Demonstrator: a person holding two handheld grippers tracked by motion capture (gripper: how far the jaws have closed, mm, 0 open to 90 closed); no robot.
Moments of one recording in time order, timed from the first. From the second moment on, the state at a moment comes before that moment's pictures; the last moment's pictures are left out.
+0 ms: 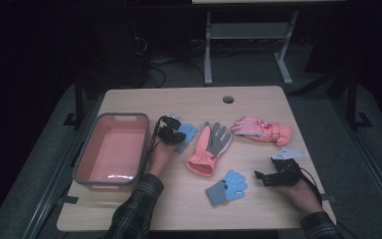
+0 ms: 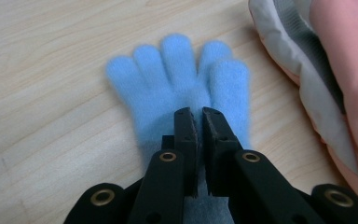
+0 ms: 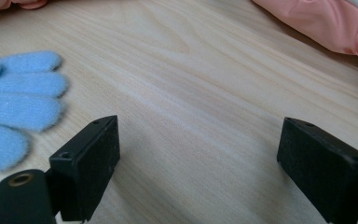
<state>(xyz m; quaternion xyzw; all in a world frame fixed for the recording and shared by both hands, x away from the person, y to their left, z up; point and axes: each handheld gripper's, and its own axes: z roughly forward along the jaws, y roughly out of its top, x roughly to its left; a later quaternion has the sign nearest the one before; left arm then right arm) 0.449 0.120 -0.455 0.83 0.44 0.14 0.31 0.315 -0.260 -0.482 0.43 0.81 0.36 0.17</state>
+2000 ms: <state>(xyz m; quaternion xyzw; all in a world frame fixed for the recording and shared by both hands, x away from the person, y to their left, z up) 0.313 0.048 -0.385 0.89 0.25 0.04 0.38 0.315 -0.260 -0.482 0.43 0.81 0.36 0.17</state>
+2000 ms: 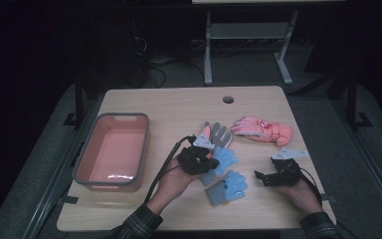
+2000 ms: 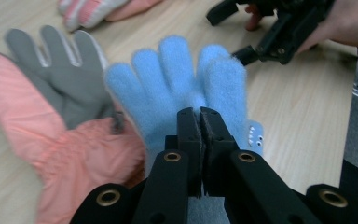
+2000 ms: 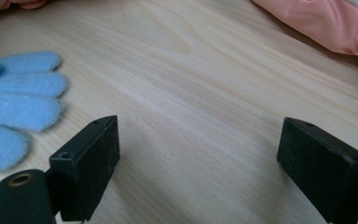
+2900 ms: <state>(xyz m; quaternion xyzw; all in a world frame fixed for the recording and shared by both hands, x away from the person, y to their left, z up) 0.300 0.014 -0.430 0.92 0.22 0.01 0.33 0.315 -0.260 -0.482 0.43 0.81 0.36 0.17</state>
